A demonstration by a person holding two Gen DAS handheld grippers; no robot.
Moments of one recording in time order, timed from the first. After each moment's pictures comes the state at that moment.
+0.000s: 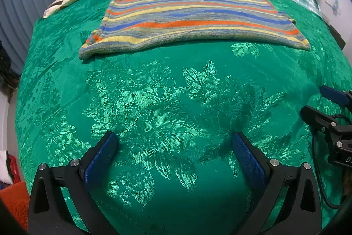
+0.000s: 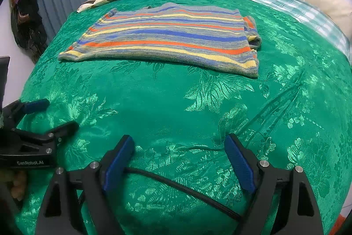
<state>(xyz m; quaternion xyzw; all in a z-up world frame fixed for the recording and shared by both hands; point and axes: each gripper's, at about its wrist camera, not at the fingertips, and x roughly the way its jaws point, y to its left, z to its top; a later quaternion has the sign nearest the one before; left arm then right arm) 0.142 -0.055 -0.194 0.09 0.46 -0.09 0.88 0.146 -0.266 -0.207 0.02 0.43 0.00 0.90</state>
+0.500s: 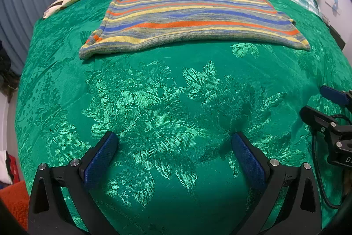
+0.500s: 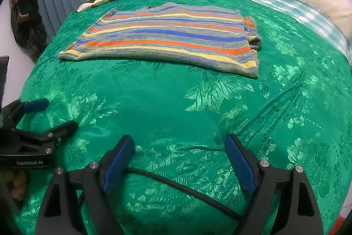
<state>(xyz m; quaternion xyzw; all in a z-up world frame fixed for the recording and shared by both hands) 0.142 -0.055 -0.194 0.10 0.45 -0.09 0.88 0.146 -0.266 -0.207 0.02 0.43 0.00 0.90</state>
